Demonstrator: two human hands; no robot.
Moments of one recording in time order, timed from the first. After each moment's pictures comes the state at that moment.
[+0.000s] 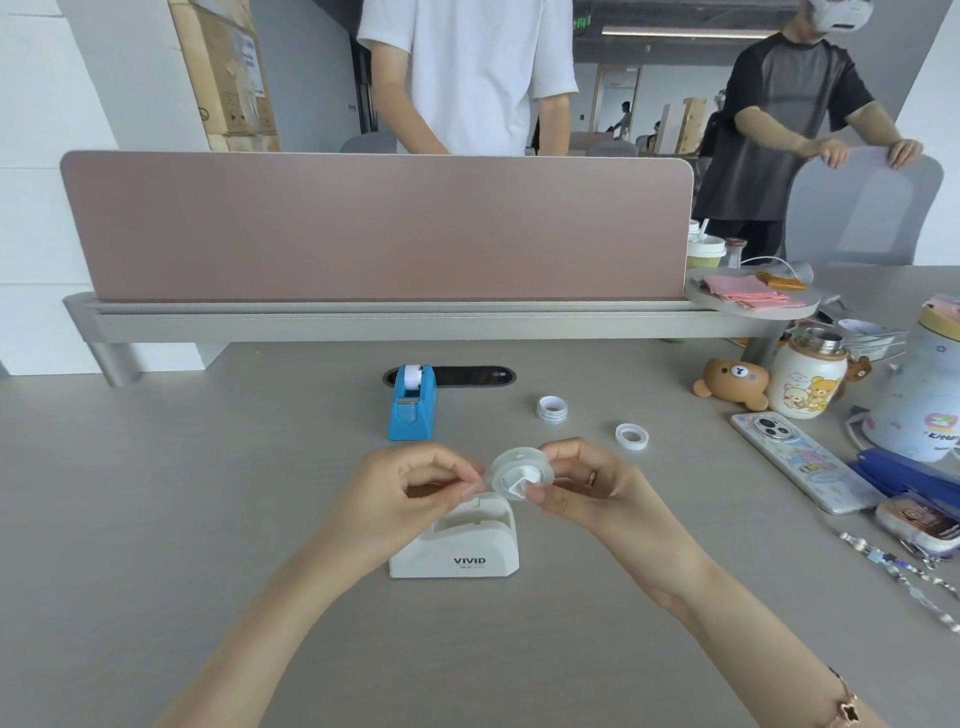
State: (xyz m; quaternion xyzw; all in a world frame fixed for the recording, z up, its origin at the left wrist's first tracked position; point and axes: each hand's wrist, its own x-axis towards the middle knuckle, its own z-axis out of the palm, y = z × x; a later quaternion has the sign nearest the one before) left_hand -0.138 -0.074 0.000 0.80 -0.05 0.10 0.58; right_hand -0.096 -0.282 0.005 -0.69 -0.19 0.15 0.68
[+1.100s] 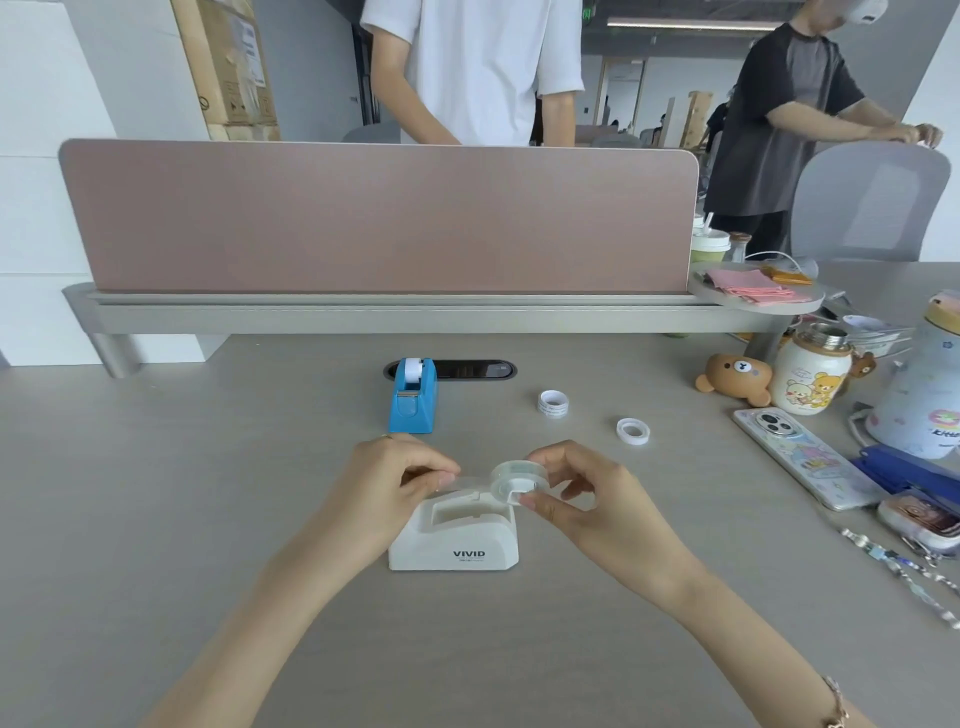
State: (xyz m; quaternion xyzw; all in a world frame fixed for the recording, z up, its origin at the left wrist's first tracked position) left_hand -0.135 -0.067 0.002 0.91 -0.02 0.16 0.37; right_hand -0.094 -0.278 -0.009 -0.83 -0.25 0.02 0.51
